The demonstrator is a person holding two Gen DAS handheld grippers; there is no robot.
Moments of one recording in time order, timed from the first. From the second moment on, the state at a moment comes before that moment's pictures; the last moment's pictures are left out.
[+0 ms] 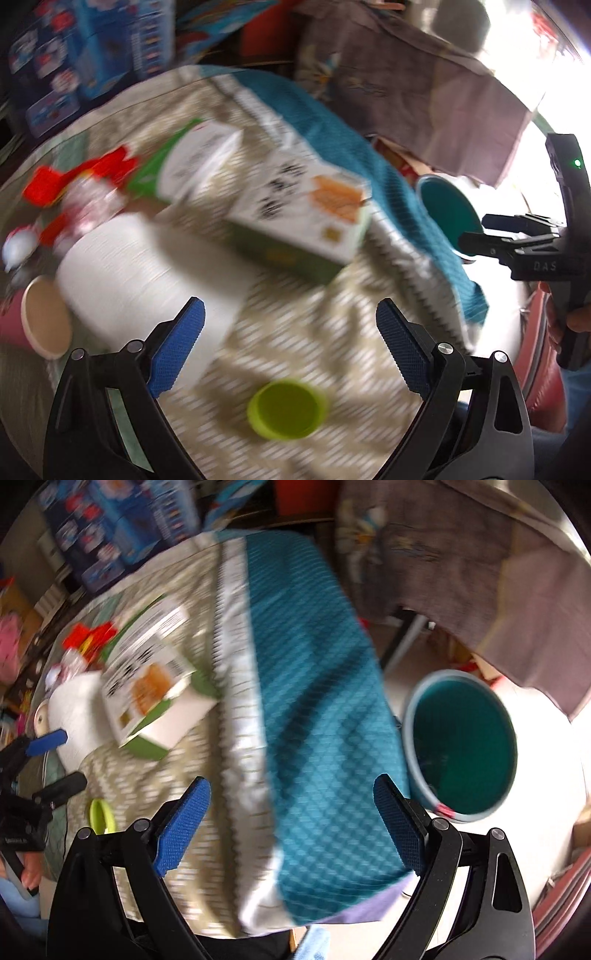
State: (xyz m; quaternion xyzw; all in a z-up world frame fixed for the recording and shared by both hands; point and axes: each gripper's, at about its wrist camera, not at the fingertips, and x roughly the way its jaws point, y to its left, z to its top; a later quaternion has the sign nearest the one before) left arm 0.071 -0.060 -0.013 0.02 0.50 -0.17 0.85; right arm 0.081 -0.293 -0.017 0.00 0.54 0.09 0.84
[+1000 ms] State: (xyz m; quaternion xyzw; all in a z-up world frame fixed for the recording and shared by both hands) left arm 0.069 0.062 -0.045 -0.08 0.50 -0.10 0.86; right arm 0.108 -0.147 -0.047 -0.08 0.51 0.21 0.83
